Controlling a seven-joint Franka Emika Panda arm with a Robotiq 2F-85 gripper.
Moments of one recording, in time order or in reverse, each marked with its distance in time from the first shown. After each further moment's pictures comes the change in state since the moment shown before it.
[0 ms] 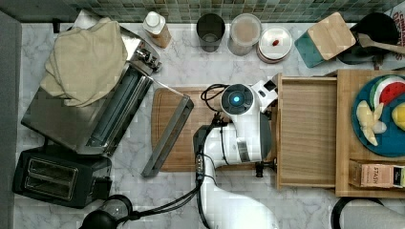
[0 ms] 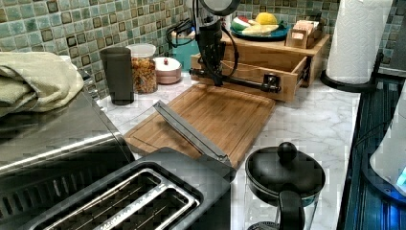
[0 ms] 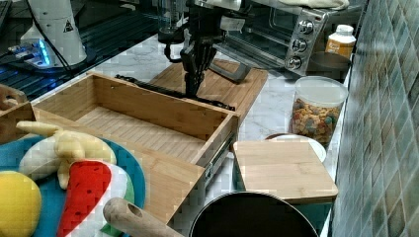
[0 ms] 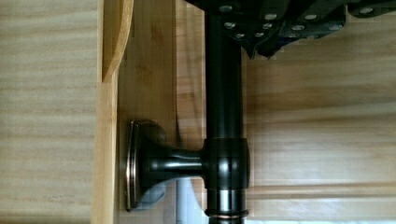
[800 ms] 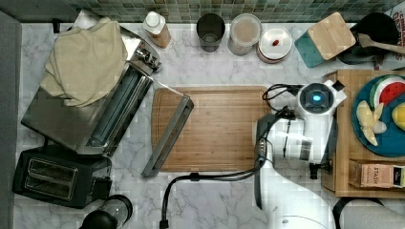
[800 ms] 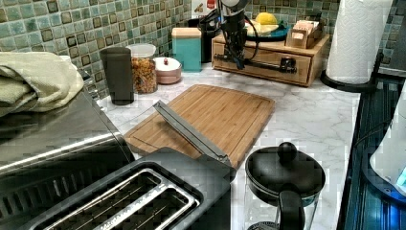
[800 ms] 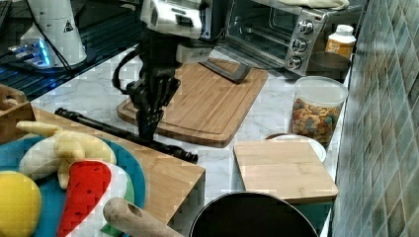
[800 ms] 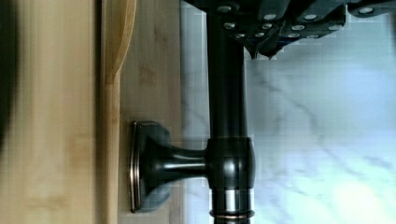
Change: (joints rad) arm -0.180 0.126 -0.130 0.158 0.037 0.044 -0.292
